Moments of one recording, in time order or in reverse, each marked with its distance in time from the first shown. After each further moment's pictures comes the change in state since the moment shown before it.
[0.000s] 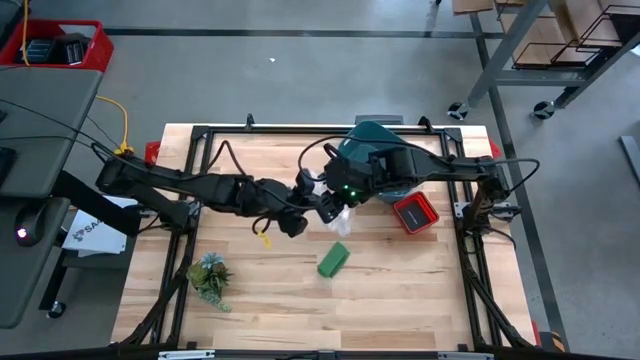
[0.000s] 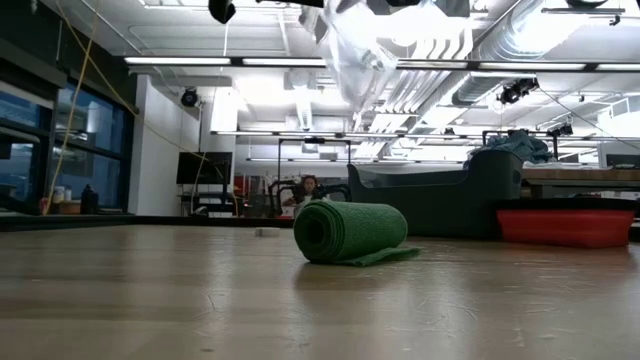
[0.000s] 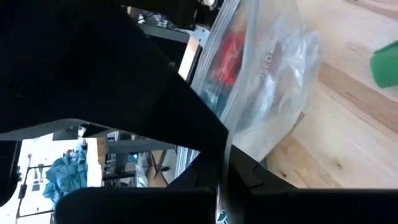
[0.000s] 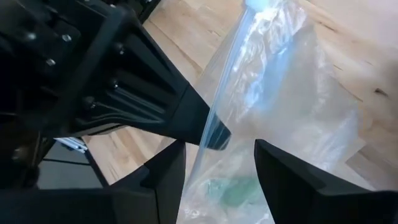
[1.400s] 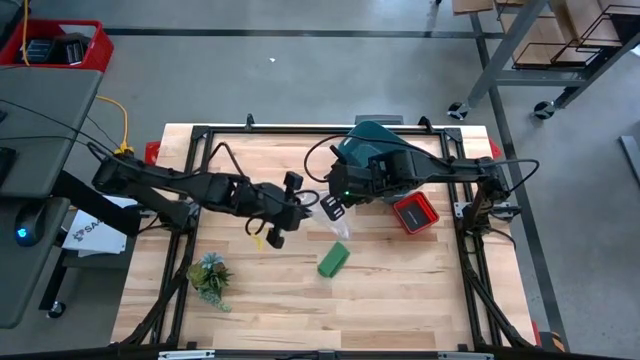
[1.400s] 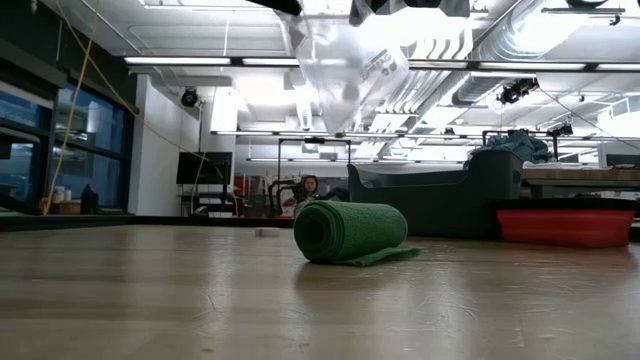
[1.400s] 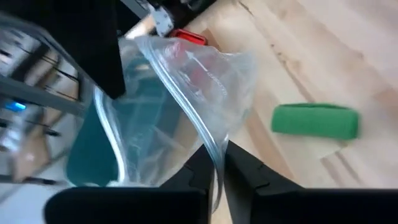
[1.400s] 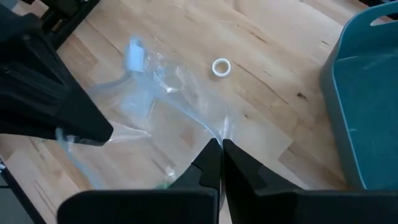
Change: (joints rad) left arm -0.009 -0.036 0.008 -0.221 0.132 -0.619; right arm 0.015 0.000 0.000 -0.147 0.172 -0.007
